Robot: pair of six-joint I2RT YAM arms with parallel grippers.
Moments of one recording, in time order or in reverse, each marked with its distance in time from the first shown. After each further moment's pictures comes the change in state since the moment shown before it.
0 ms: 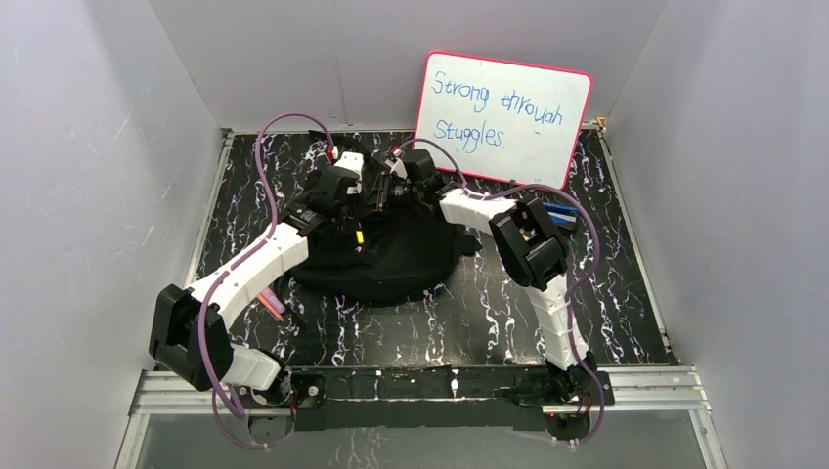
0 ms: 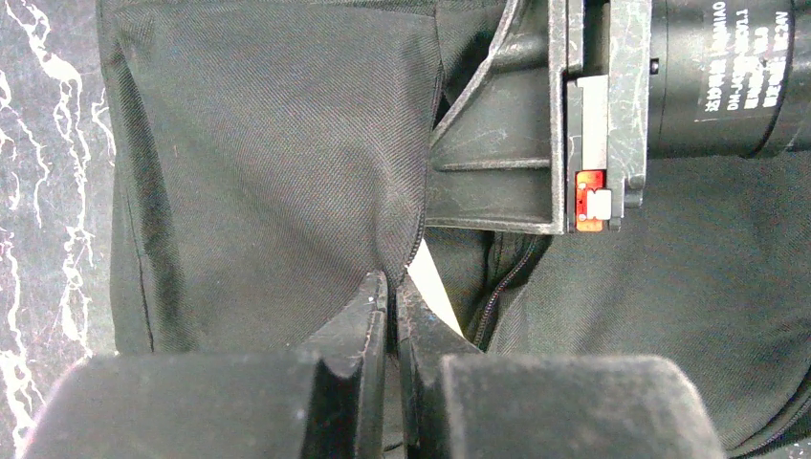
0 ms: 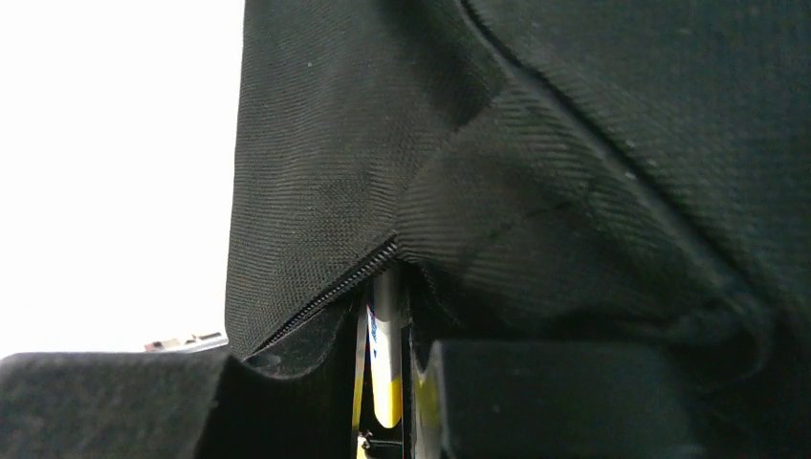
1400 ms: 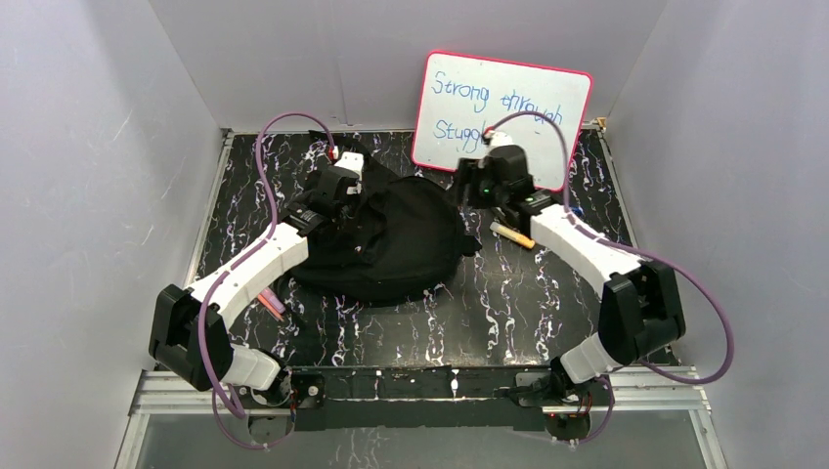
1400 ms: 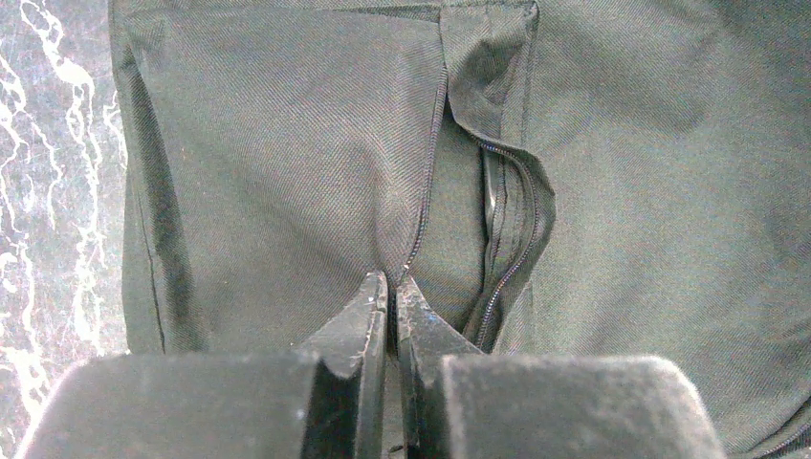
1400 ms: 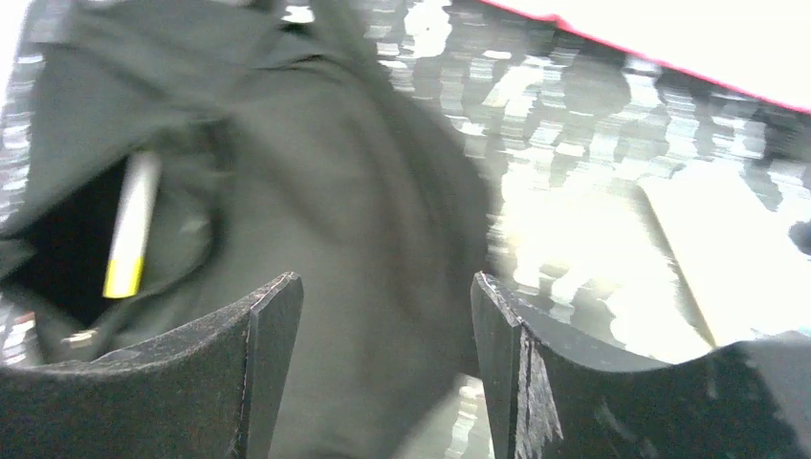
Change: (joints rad) left arm 0.000 0.000 0.000 0.000 -0.009 0.013; right arm -0.161 -0.716 -0.499 -0.244 0.628 -0.583
